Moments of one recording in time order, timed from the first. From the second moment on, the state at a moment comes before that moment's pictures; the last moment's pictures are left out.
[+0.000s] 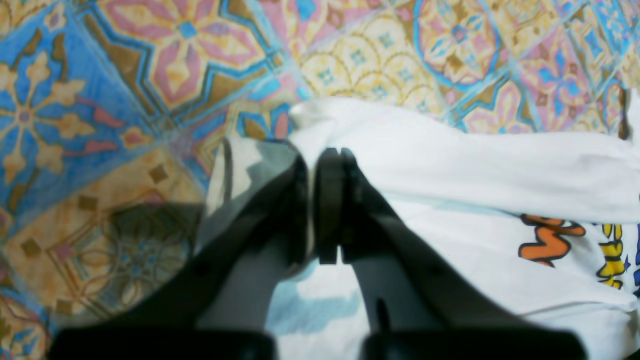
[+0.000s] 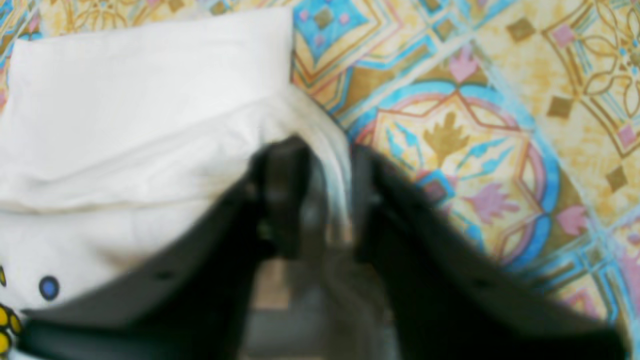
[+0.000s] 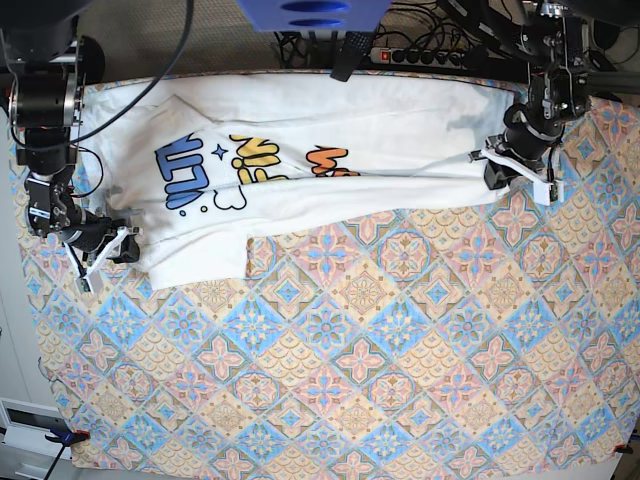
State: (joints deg) left arm 24.1 -18.5 -13.7 94.5 -40.2 -7.7 34.6; right arm 23.9 28.9 -4.0 24.4 19.2 40.9 -14.2
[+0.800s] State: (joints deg) left arm 26.4 -18.9 -14.2 94.9 -40.6 -8.0 34.4; right arm -5.7 29.2 23.9 74.2 18.7 41.5 -41.1
